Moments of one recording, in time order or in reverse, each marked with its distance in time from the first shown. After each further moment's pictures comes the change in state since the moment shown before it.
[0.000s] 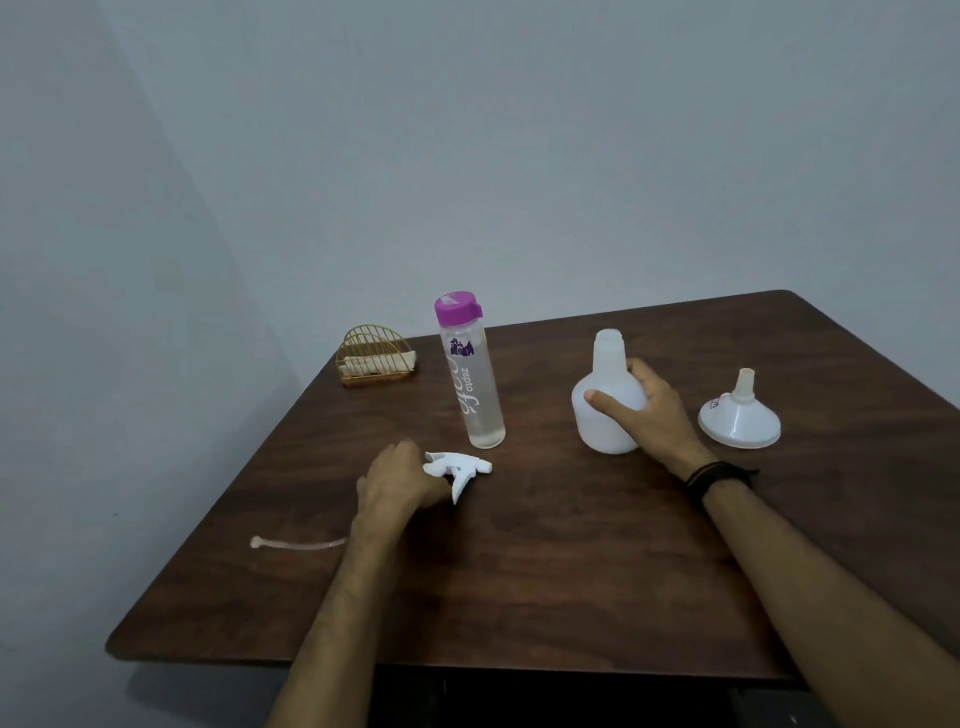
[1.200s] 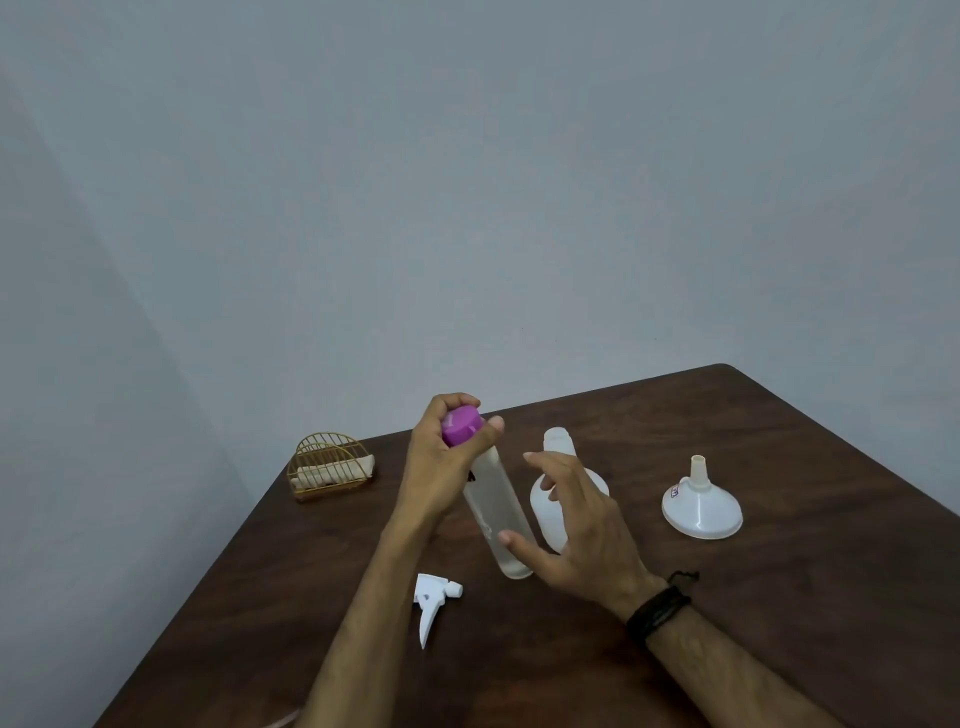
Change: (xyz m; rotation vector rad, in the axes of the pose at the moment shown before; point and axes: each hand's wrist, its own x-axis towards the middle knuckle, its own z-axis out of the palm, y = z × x) left_hand -0.004 0.128 -0.047 -0.956 0.092 0.670; right_hand -0.023 -0.036 0.028 -0.300 0.252 -0.674
